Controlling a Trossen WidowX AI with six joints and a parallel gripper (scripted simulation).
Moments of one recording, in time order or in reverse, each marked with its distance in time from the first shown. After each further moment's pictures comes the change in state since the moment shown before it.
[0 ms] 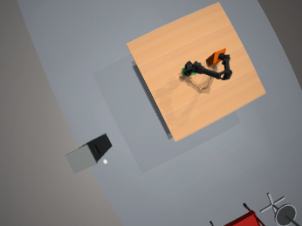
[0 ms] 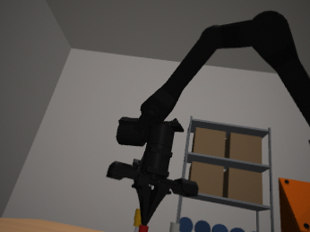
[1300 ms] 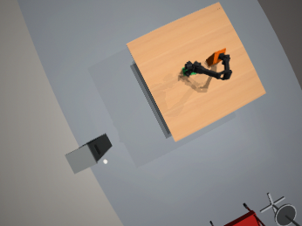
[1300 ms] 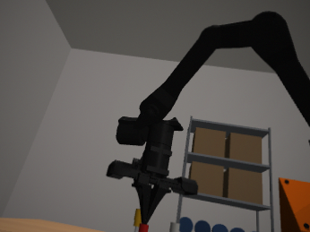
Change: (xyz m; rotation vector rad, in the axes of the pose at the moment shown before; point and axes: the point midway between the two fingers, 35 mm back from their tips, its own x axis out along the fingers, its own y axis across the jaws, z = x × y) arm -0.003 0.001 0.000 -0.011 0.004 -0.005
